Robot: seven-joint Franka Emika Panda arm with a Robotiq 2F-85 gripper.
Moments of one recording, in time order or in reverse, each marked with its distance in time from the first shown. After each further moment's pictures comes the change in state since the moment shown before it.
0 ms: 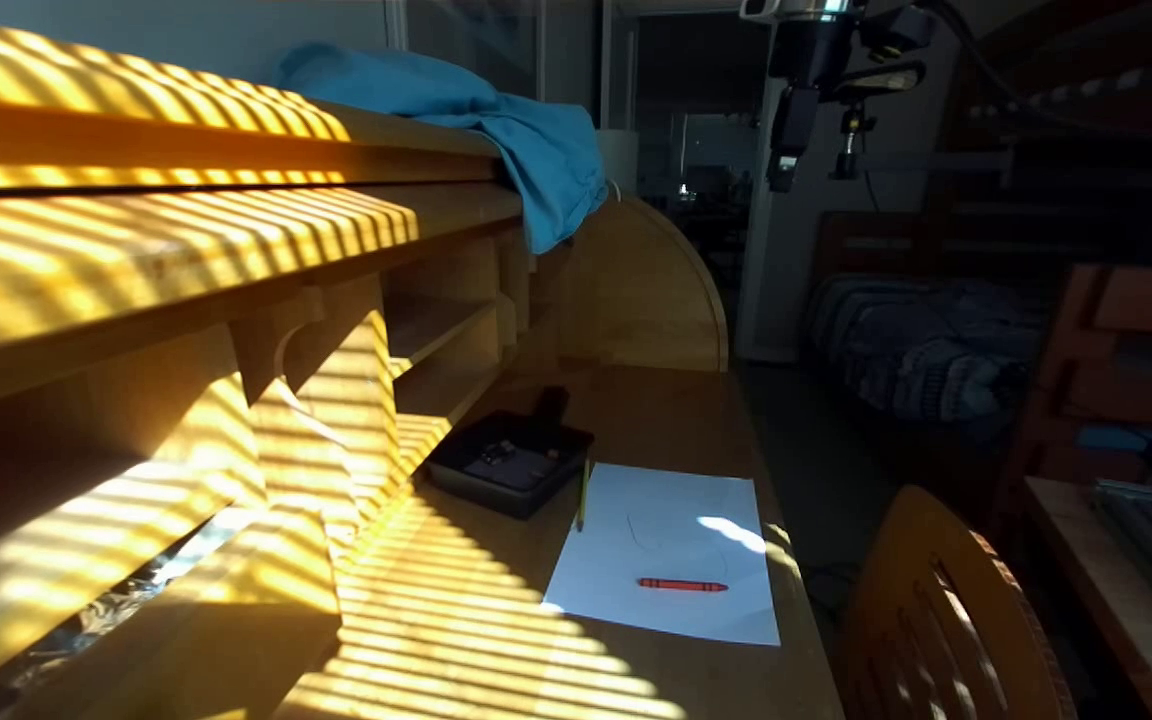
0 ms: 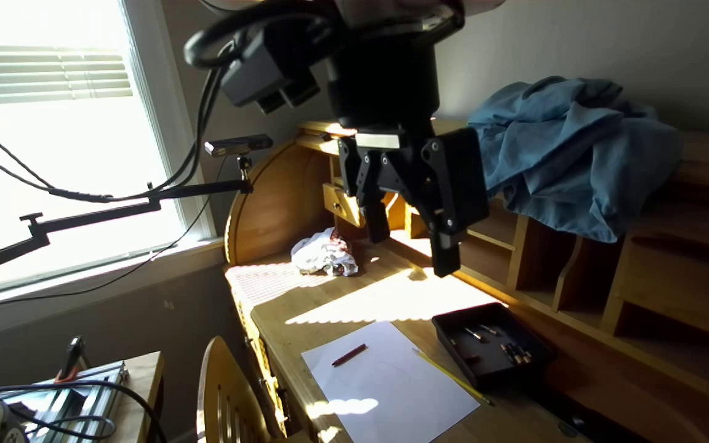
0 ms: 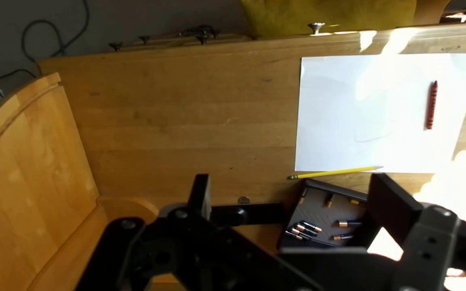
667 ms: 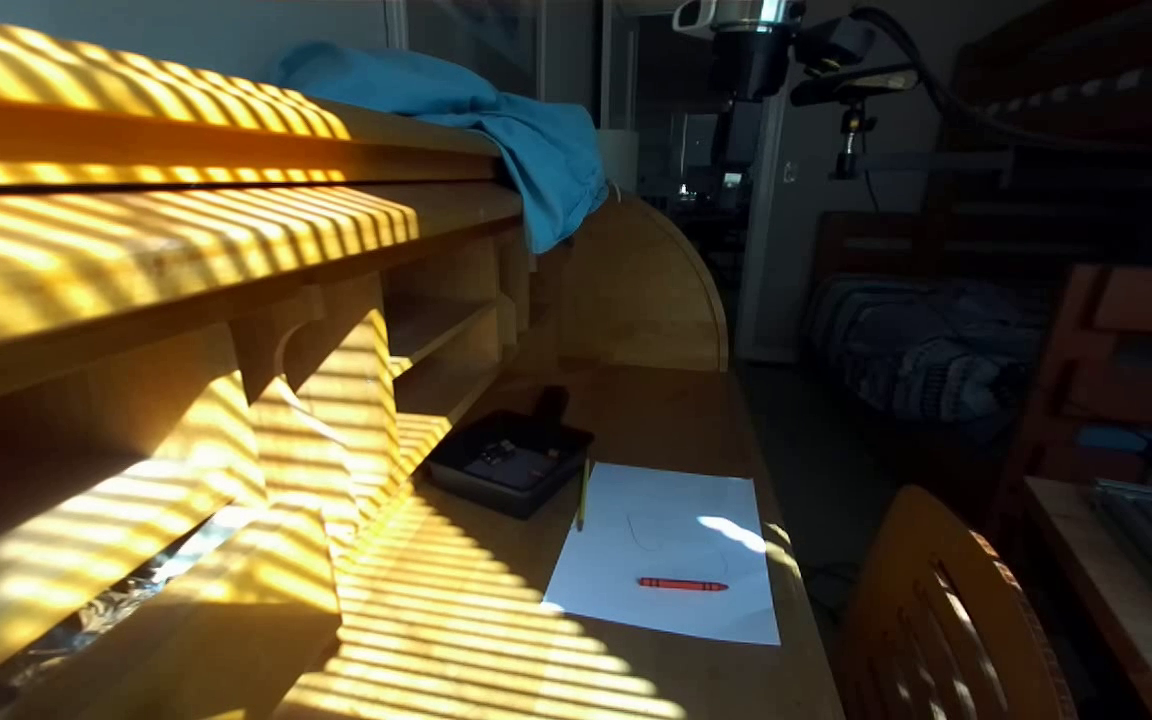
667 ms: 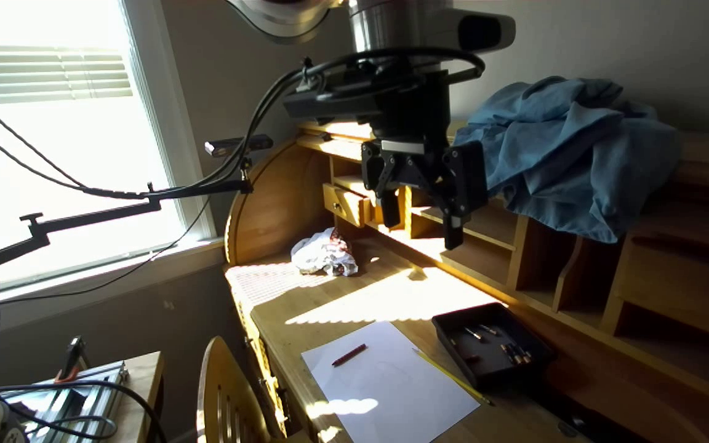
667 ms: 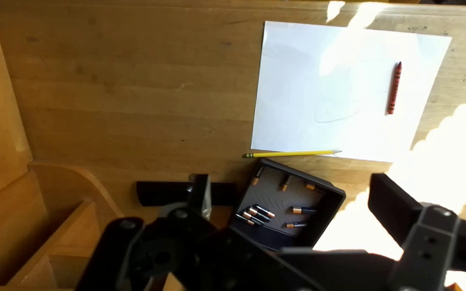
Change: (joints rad) arm 0.040 0.138 0.084 0.105 0.065 -0.001 -0.019
